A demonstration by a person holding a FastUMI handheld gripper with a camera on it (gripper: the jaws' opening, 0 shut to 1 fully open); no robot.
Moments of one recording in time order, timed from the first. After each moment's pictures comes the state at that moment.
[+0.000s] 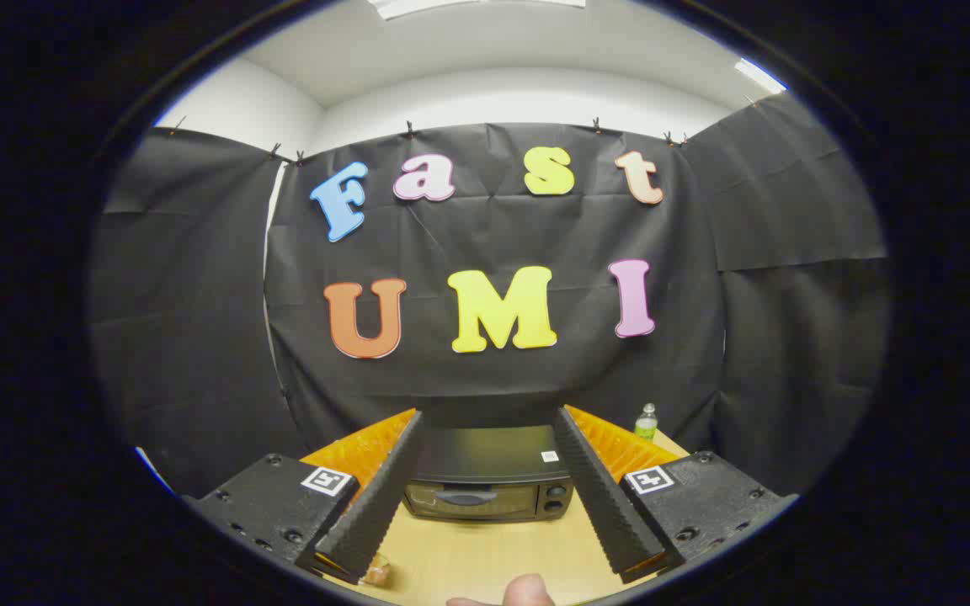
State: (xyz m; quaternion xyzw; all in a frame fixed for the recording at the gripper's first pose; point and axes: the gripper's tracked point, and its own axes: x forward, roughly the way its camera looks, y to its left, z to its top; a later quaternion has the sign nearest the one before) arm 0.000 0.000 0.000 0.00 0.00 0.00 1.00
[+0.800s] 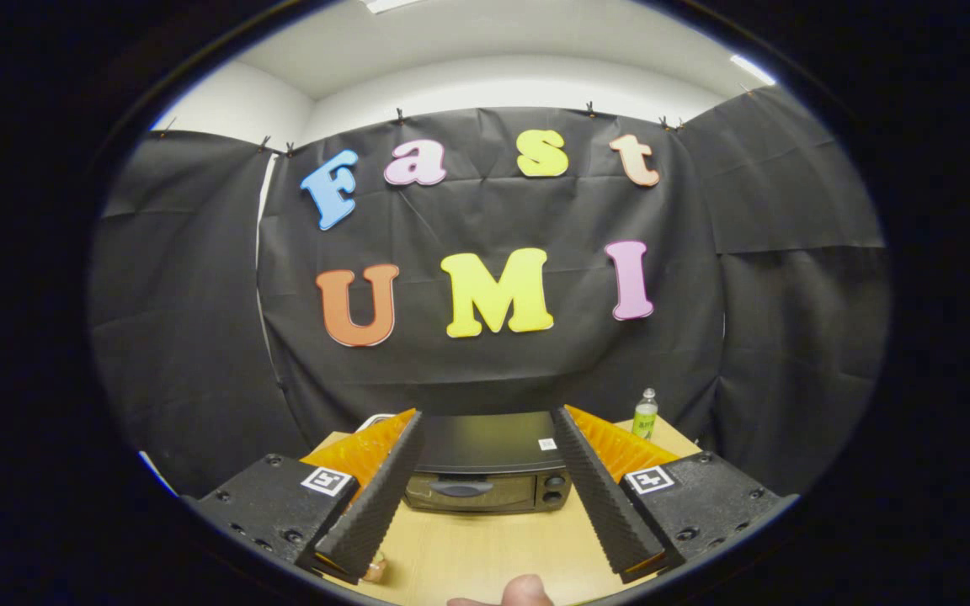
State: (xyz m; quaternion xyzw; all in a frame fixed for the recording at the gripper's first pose) arm 0.014 -0.012 -0.019 0.01 0.03 0.00 1.00
